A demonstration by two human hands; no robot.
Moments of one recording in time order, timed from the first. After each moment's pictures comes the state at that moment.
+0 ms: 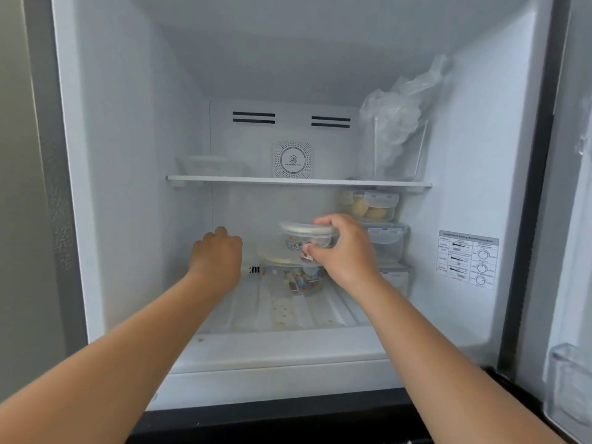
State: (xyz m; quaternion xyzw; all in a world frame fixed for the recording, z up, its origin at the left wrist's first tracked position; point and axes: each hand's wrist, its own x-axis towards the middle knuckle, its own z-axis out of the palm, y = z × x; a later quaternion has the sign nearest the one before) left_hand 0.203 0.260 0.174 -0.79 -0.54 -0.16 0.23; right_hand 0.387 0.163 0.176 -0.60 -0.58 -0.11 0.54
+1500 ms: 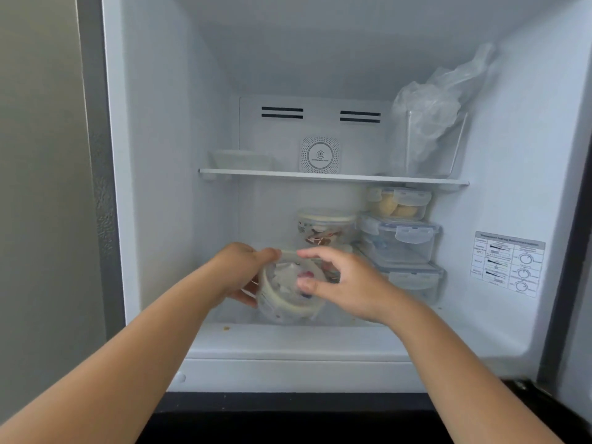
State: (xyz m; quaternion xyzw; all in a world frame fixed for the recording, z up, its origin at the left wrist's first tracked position) left_hand 0.178 0.209 0.177 -0.69 -0.46 -0.34 -0.44; right_hand 0.357 0.133 0.161 -0.57 -0.73 0.10 0.37
